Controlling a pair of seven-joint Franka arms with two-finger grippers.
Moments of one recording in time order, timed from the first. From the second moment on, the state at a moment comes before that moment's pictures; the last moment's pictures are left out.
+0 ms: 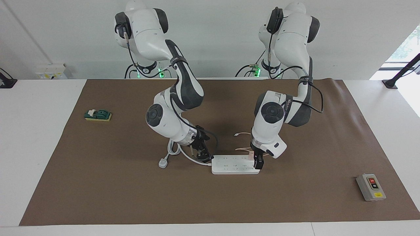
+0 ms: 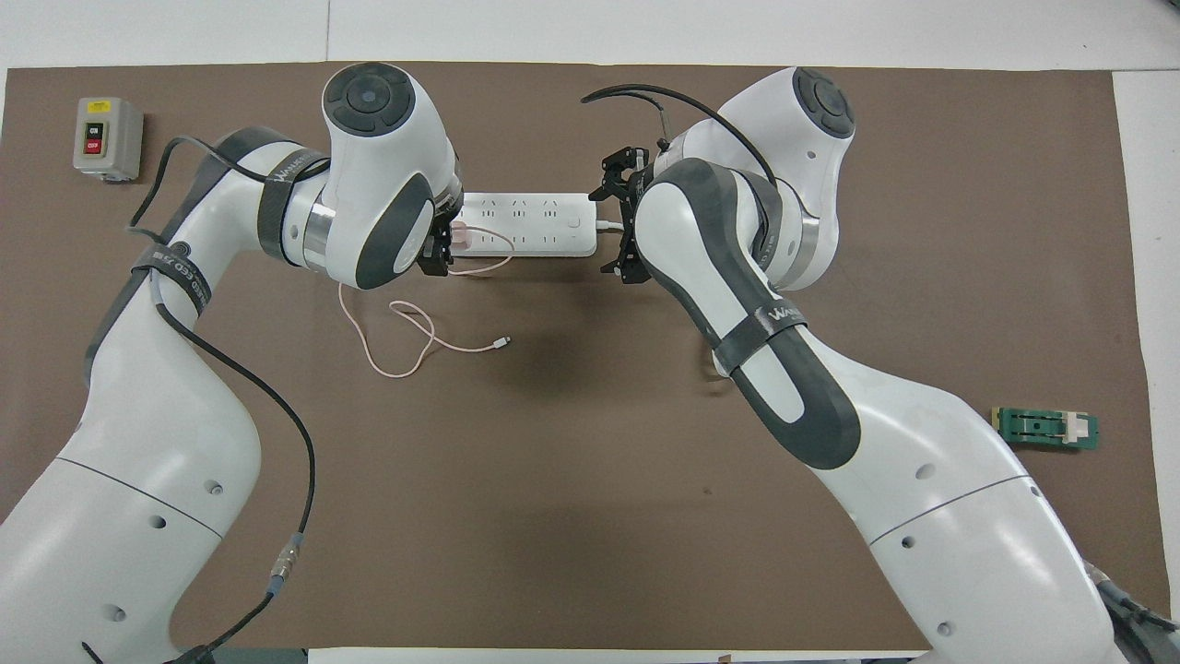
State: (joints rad) left arm -0.31 0.64 -0.15 -1.38 0.13 2.00 -1.90; right arm 0.47 0.71 -0.14 -1.29 0.70 2.04 1.48
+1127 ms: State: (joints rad) left arm -0.31 0.64 -0.14 -1.38 0.13 2.00 -1.89; right arm 0.45 0.90 -0.09 -1.11 0.70 2.03 1.45
